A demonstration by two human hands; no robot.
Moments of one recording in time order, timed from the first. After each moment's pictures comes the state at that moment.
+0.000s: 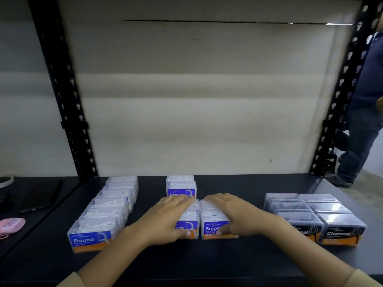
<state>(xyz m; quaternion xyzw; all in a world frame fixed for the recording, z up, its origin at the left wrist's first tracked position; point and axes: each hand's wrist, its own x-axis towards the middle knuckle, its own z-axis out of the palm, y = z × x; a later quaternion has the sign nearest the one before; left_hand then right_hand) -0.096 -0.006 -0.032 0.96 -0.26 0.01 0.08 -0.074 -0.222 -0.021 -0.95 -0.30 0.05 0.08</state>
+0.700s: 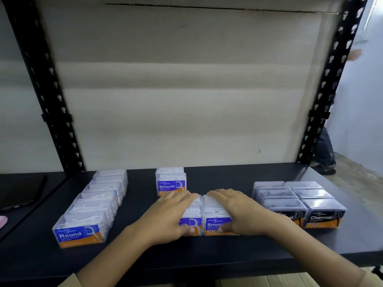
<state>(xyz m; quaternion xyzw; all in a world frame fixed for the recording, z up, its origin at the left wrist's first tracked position) -0.105 -0.032 -0.039 0.95 -0.28 0.04 0.10 -0.103 -0.244 -0.021 -0.96 -0.28 0.03 0.06</state>
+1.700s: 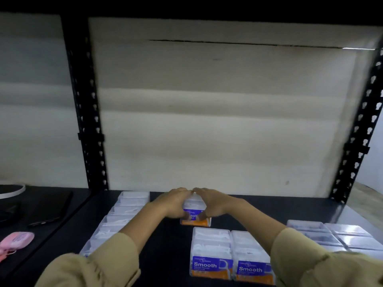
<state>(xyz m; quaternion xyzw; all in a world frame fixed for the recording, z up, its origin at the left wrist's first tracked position) 0.013 0.027 -0.020 0.98 -0.16 -0.03 0.12 0.027 -0.137 -0.008 -0.96 -0.25 0.09 0.12</state>
